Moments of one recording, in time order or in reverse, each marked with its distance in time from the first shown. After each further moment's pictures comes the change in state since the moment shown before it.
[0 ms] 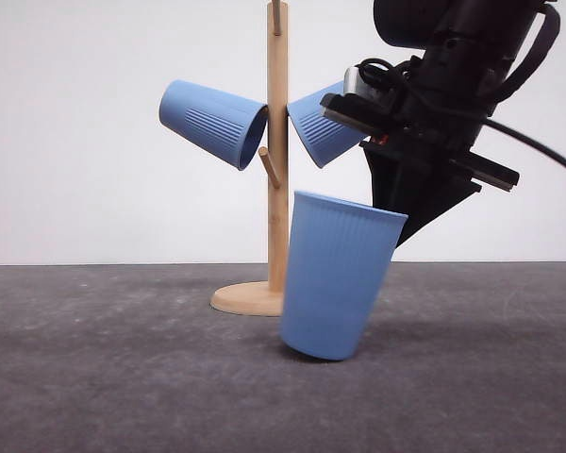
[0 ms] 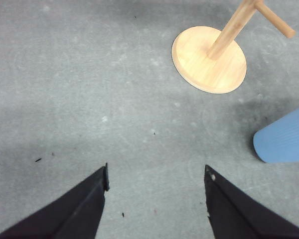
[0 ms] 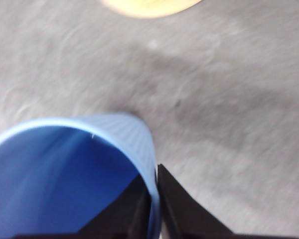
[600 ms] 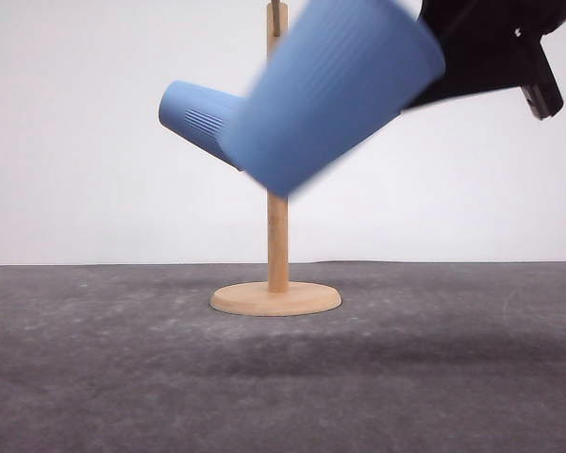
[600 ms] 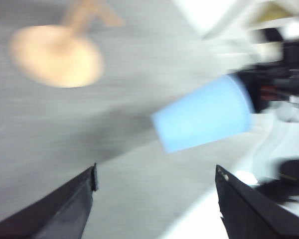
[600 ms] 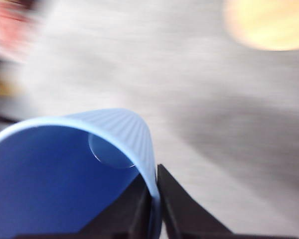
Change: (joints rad) left_arx 0.015 -0.287 -0.159 0.052 0.590 -0.134; right_arx -0.037 -0.511 -0.338 0.291 -0.430 0.050
